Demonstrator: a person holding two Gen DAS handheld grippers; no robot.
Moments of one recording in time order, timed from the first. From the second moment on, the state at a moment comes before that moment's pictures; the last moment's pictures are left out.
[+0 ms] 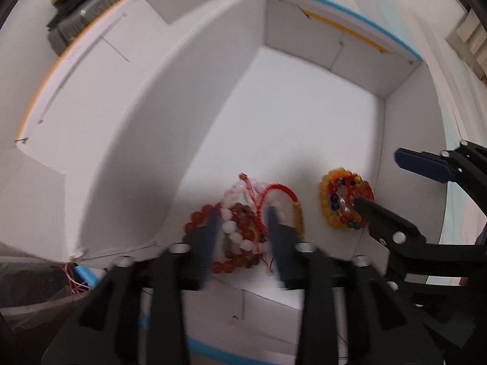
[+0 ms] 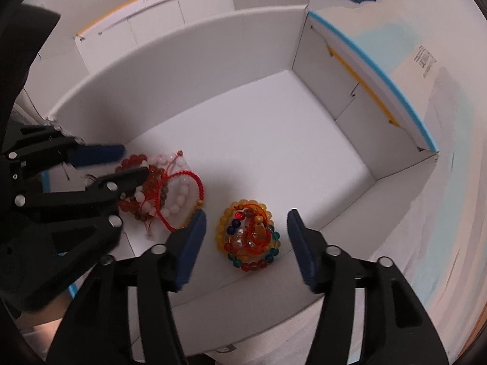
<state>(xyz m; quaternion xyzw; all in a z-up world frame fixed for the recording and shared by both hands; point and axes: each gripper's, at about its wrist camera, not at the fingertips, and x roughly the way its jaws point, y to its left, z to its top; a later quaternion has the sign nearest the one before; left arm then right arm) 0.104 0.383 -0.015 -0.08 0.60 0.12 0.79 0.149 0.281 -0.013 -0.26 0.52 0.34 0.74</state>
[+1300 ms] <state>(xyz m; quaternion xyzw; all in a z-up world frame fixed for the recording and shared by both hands) -0.054 0.322 0.043 -0.11 0.46 0.16 0.87 0.042 0.154 0.034 -0.15 0.43 0.35 0.82</state>
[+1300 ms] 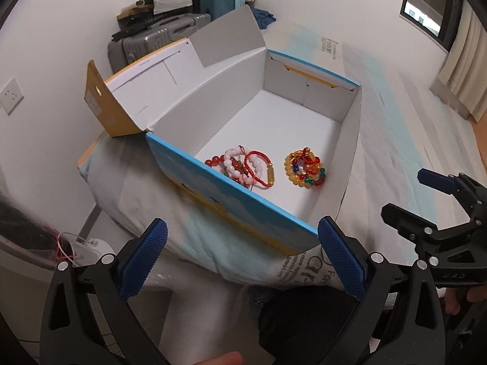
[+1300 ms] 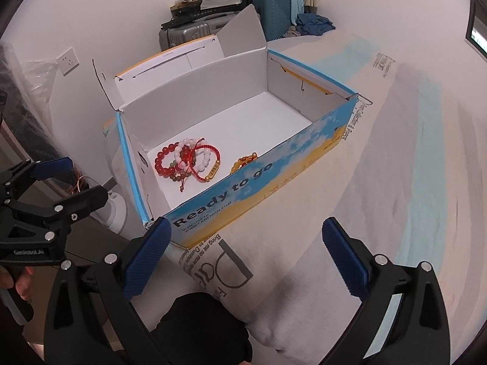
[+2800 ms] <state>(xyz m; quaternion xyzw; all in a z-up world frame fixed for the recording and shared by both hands) -0.056 0.314 0.044 -0.12 0.44 0.17 0.87 0.040 0.145 0.034 -0.15 0.43 0.34 0.82</state>
